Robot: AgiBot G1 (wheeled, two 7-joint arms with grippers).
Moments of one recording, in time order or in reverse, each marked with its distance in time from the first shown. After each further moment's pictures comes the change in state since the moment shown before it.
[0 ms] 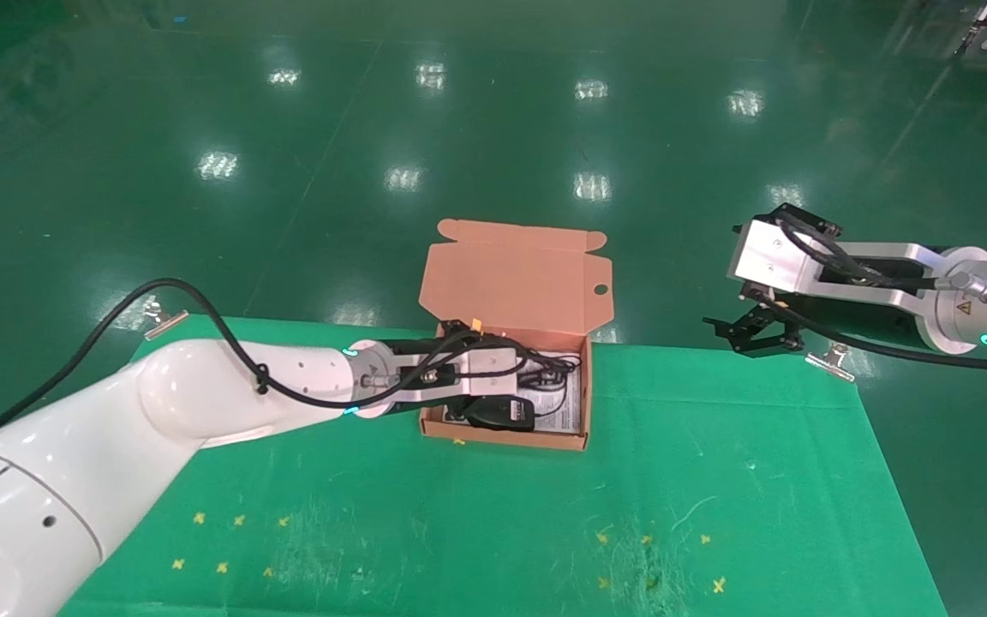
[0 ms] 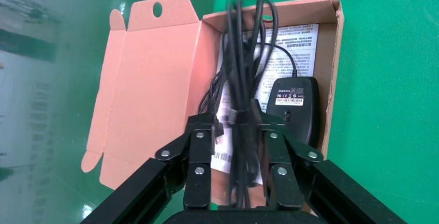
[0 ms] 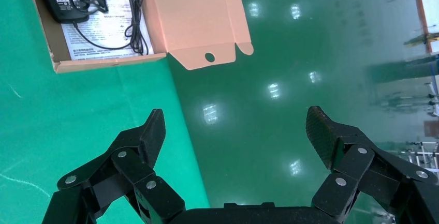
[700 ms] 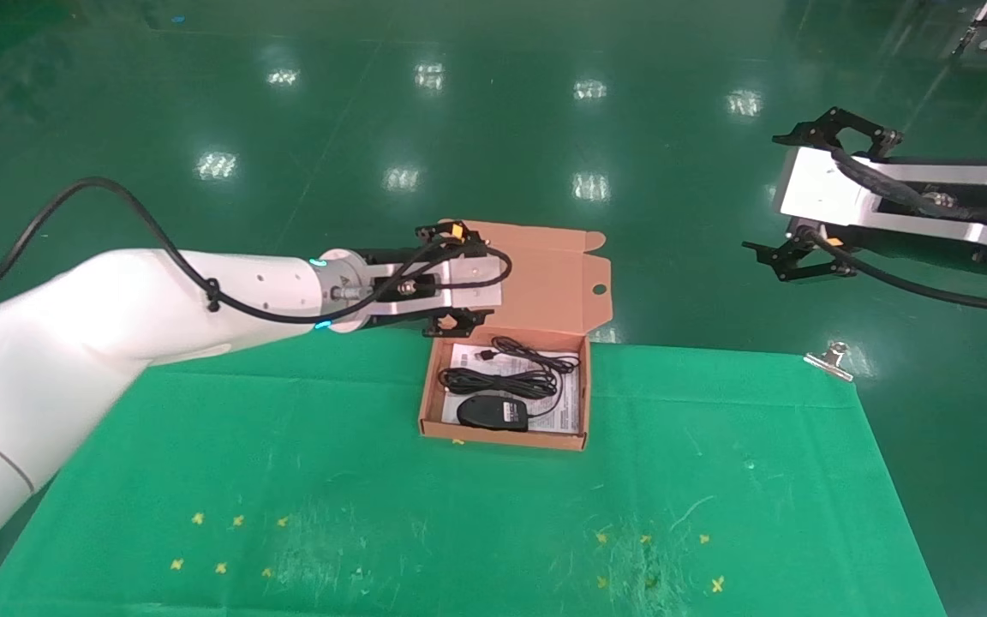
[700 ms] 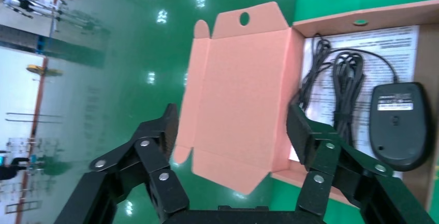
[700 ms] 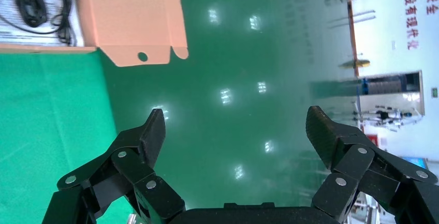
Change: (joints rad) left arm -0.088 -0.070 -0.020 -0.097 0.008 0.005 -0.042; right arm 0.072 0.043 0.034 0.052 -0.042 0.014 -0.055
